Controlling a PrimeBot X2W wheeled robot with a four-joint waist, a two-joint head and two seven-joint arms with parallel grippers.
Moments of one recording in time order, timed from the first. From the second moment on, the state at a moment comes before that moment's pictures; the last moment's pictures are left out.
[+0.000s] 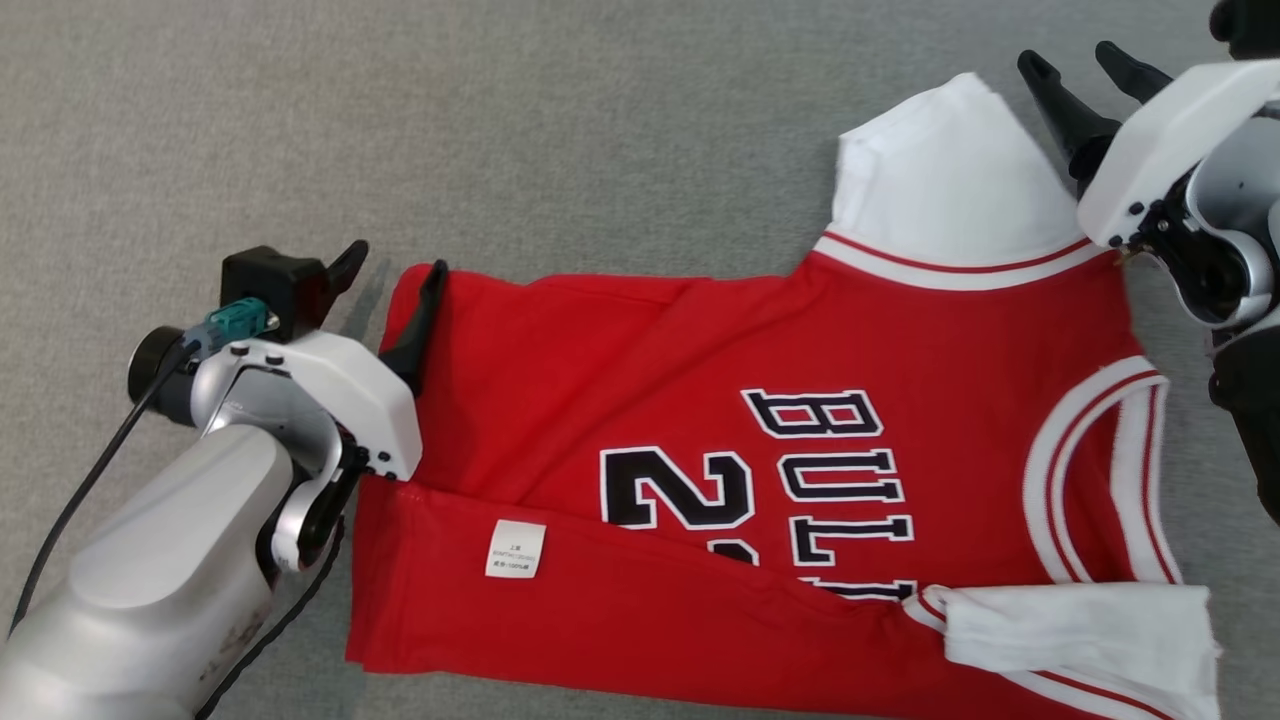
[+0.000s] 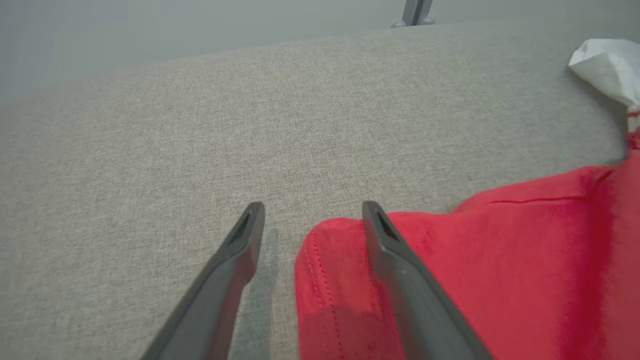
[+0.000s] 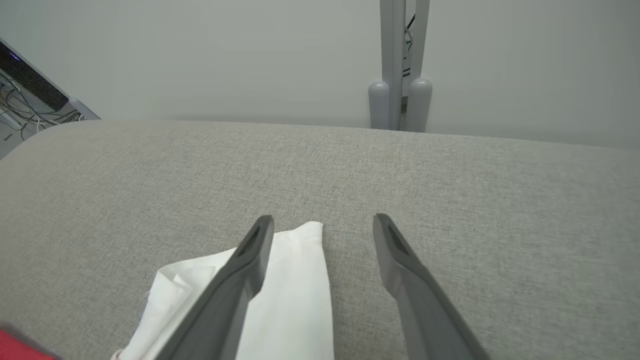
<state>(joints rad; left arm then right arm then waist) -0.73 0.49 -0.89 0.37 -0.88 0.21 -0.06 -0.96 -0.33 0.35 0.64 0.63 0.13 0.28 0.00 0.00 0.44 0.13</state>
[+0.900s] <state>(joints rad) -0.81 0.46 -0.93 0.40 -0.91 0.12 0.04 -1.14 -0.28 0.59 0.94 0.74 0.13 0.25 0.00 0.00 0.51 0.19</state>
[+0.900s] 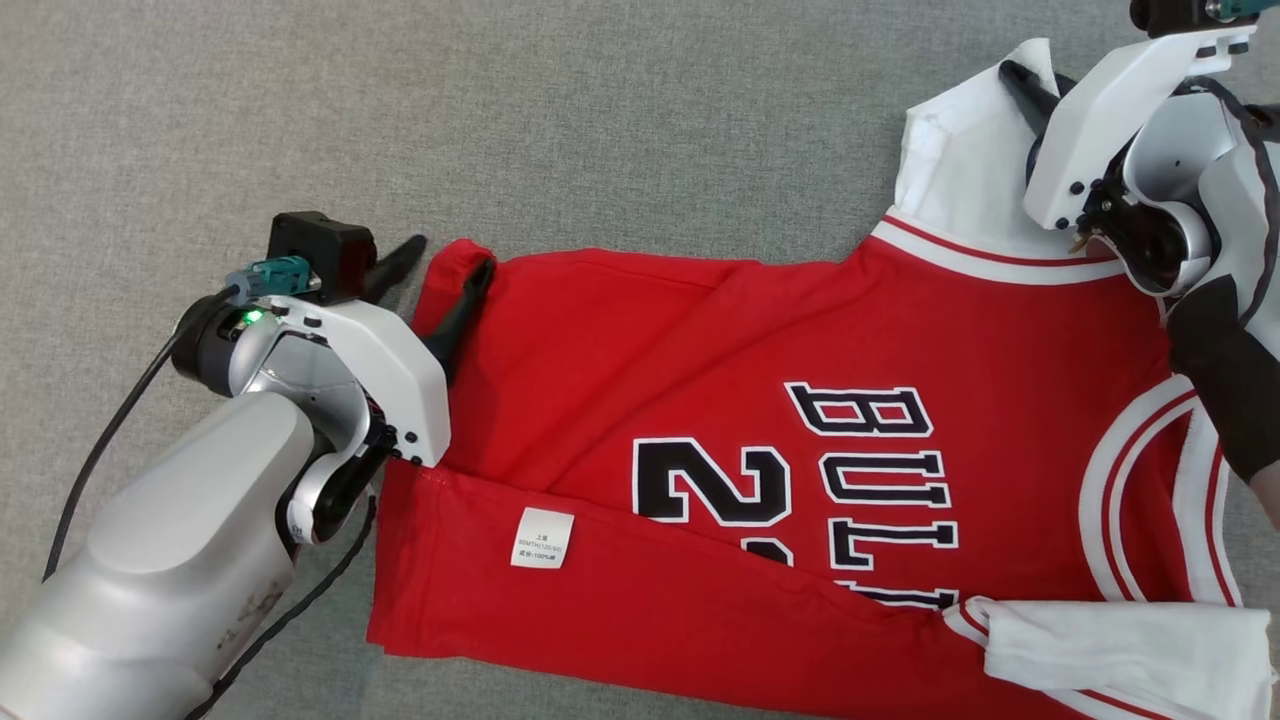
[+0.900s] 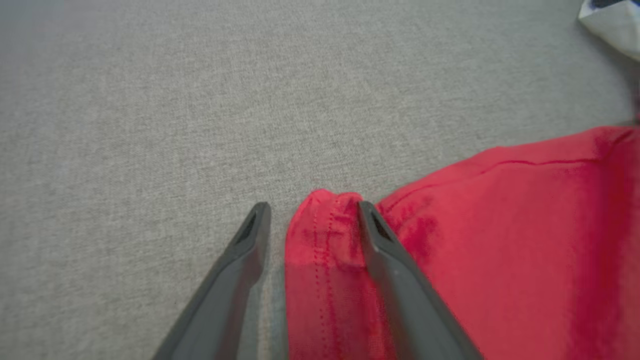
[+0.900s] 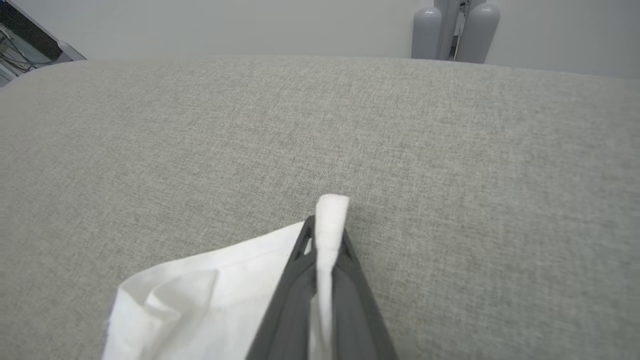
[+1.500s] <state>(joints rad) -0.75 0.51 -0.92 0.37 -0.94 0.15 0.03 -1.14 -0.29 0.69 0.98 0.85 0.13 0.02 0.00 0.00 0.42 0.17</state>
